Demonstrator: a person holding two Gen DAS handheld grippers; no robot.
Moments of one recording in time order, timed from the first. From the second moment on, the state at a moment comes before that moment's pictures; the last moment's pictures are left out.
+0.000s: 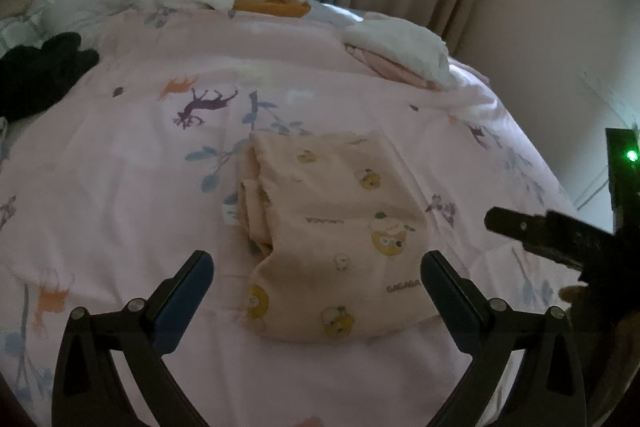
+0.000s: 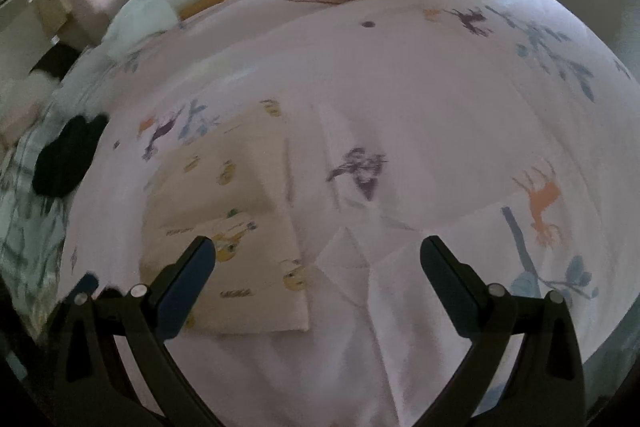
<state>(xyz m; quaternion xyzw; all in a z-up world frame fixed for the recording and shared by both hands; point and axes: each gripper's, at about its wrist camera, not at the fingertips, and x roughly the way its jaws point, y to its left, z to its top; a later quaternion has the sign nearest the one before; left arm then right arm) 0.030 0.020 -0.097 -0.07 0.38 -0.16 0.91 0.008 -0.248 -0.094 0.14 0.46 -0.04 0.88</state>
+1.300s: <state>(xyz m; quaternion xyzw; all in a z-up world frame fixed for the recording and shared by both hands) 0.029 0.020 -0.097 -0.06 0.38 -0.15 0.91 0.003 -0.210 -0.089 0.07 0.46 -0.01 0.88</state>
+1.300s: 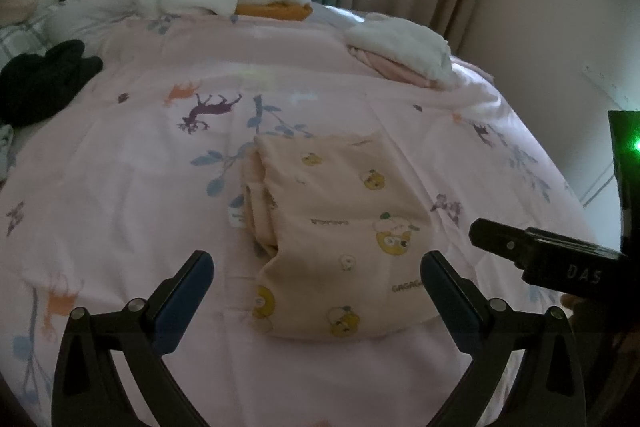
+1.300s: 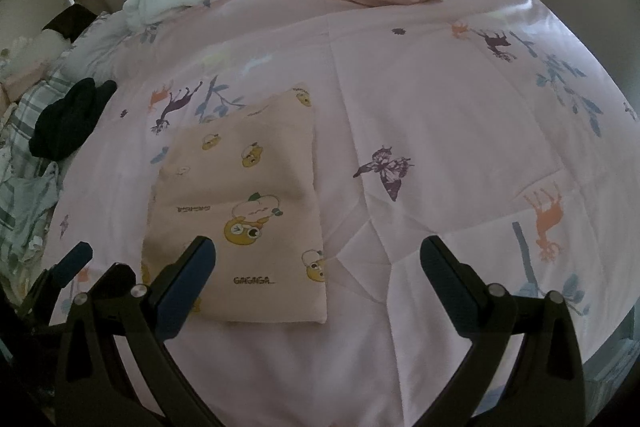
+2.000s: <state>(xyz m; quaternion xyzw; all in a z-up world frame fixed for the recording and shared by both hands) 0.028 0.017 -0.098 -0.05 0.38 -0.15 0.91 0.002 -0.200 -0.092 0.06 0.47 -0.01 0.88</state>
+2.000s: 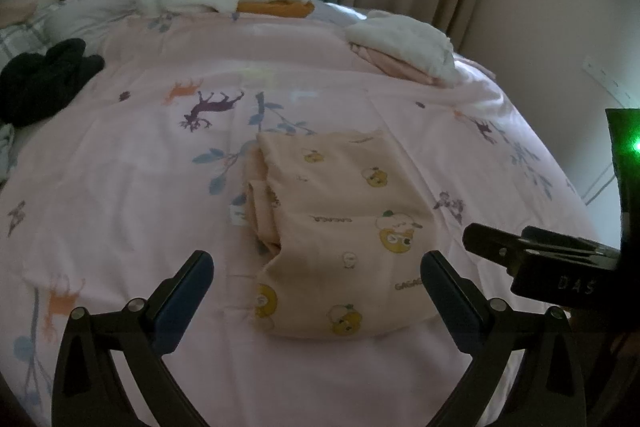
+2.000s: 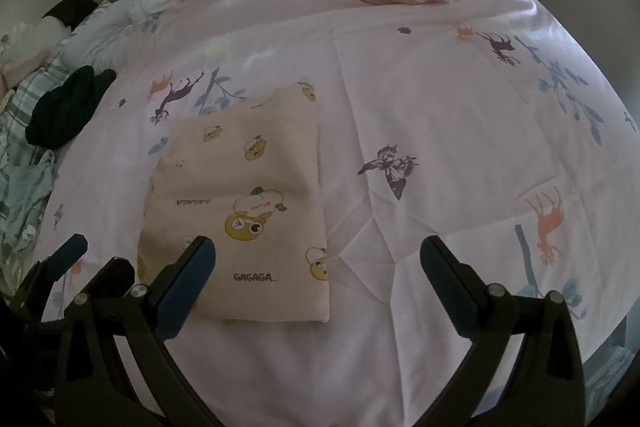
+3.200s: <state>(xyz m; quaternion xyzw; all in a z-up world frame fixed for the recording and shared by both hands) 0.026 0.015 -0.096 -0.05 0.38 -0.15 0.91 0.004 -0.197 -0.097 0.04 0.48 -0.02 0.88</state>
